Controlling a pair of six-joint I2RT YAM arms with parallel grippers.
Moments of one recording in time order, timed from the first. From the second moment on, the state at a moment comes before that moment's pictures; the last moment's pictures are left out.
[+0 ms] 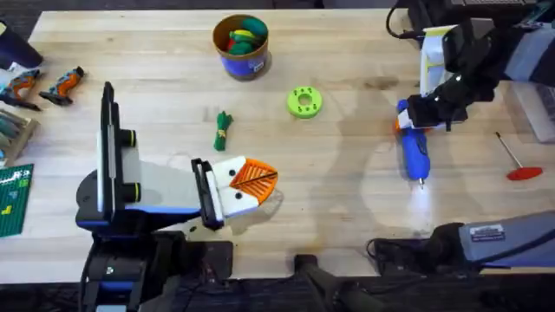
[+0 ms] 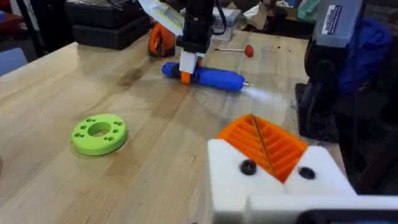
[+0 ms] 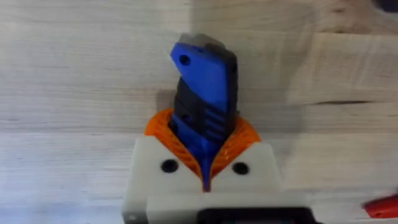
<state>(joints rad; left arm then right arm) 0.00 0.01 0.01 -0.15 1.27 0.08 -0.10 1.63 0.97 -0.80 0.06 -0.14</state>
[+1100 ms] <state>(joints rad) 0.00 0.01 0.02 -0.15 1.27 0.08 0.24 1.14 1.23 -0.33 -0.11 0.06</state>
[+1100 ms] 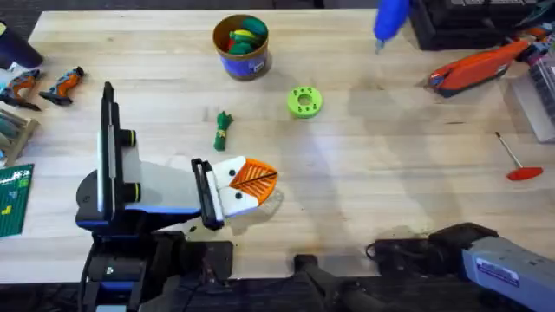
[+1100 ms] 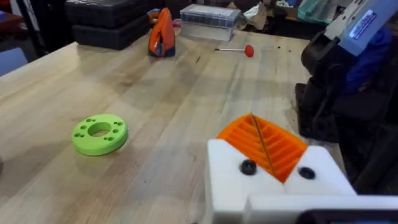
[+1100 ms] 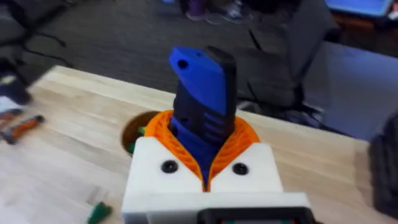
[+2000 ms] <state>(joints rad) 0.00 0.01 0.01 -0.15 1.27 0.08 0.38 1.15 0.85 0.67 -0.51 0.50</state>
